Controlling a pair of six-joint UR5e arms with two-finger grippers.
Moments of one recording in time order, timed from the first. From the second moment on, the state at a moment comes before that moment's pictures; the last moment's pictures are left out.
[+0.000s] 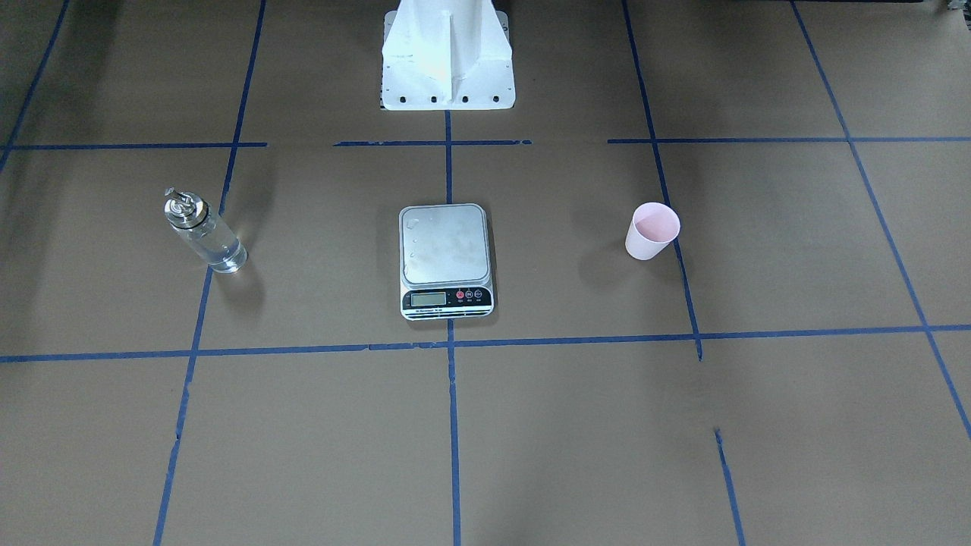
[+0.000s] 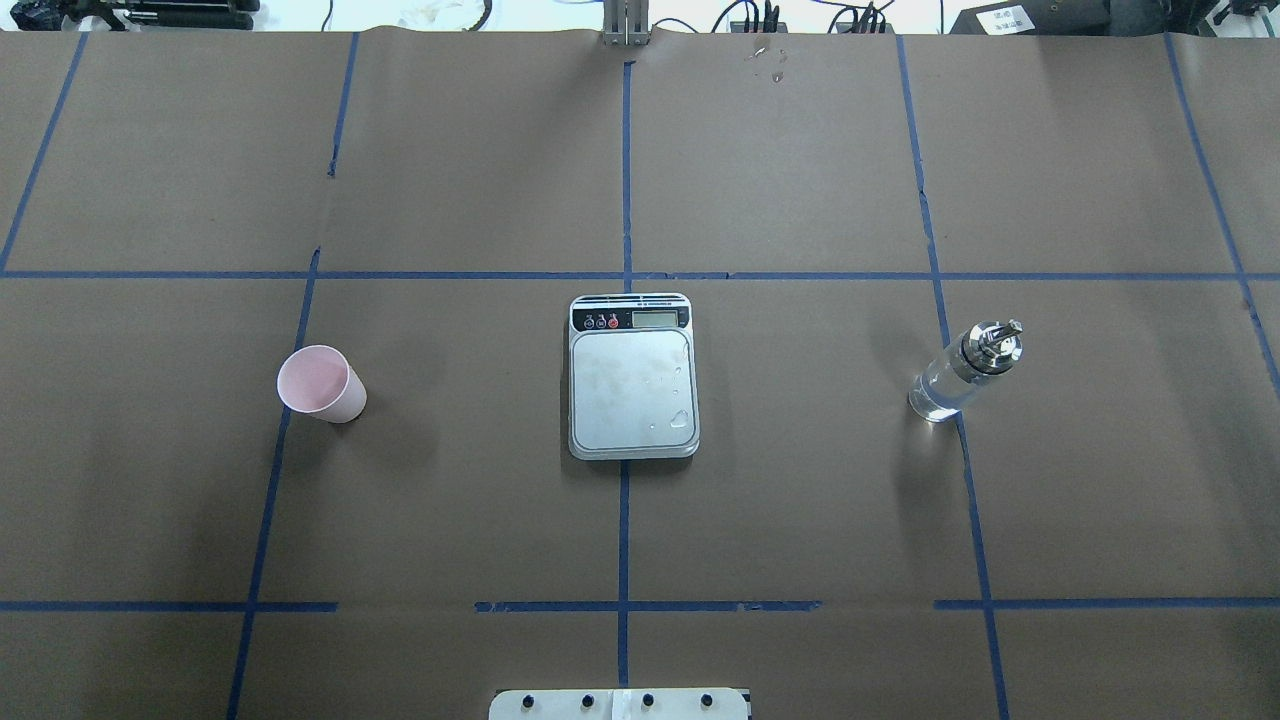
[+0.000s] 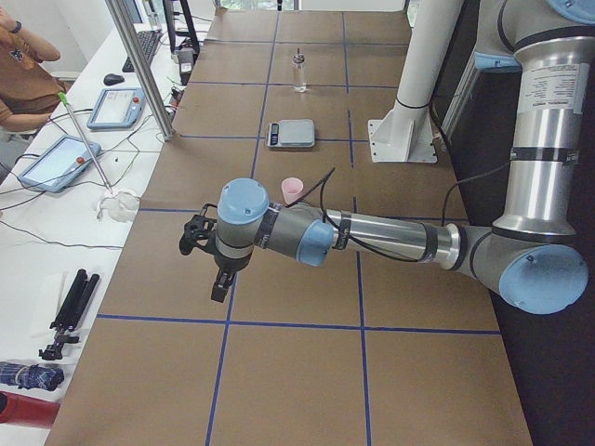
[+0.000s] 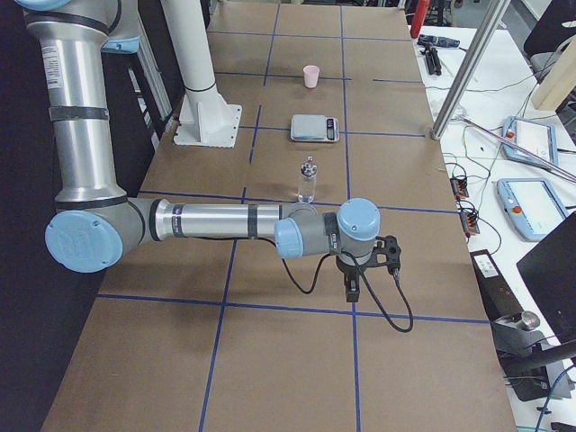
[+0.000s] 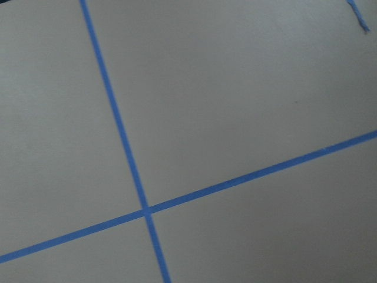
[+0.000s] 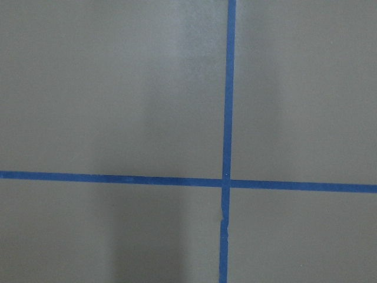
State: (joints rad) left arm -1.65 -1.59 -1.68 -1.78 -2.36 -0.04; right arm 1.53 -1.51 1.52 -1.41 2.37 0.14
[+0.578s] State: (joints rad) left arm -1.64 -1.60 -1.71 -1.77 -2.35 -0.03; right arm 1.53 -1.52 1.52 -1.41 2.38 0.14
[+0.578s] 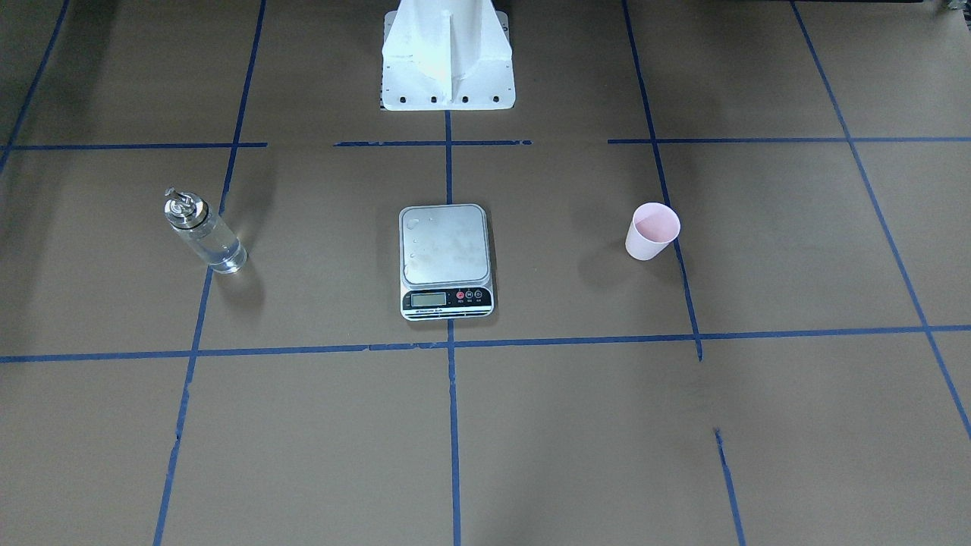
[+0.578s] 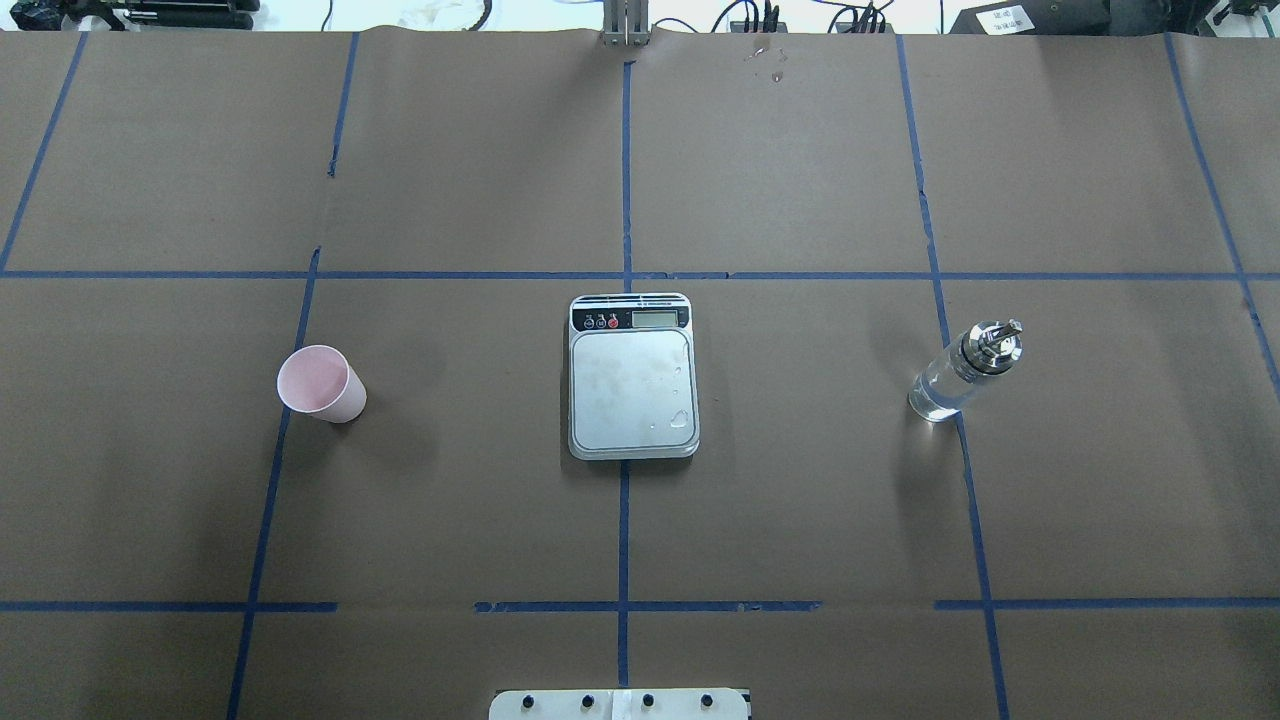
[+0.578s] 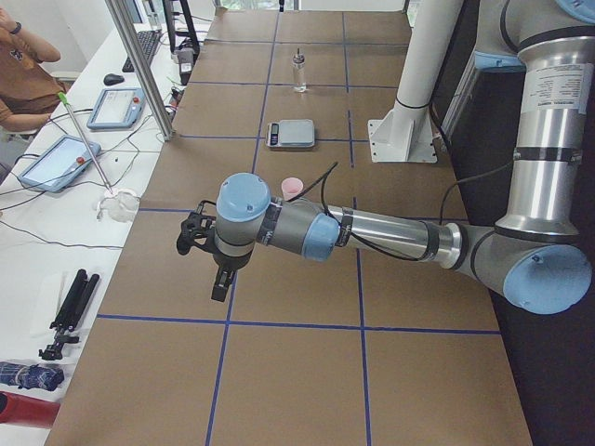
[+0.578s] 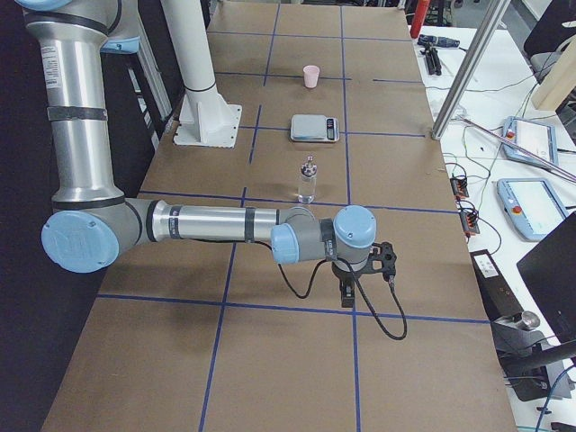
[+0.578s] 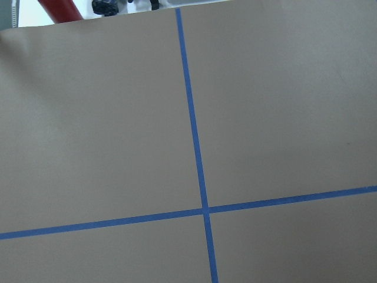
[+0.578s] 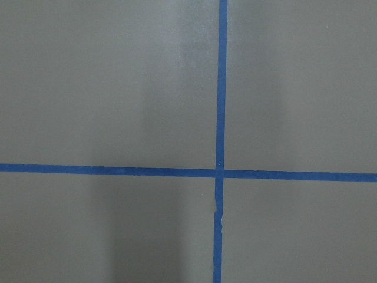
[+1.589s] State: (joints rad) left arm -1.17 -1.60 -1.74 -2.16 -2.37 -0.60; right arm 1.42 -1.54 1.52 -1.20 2.49 0.19
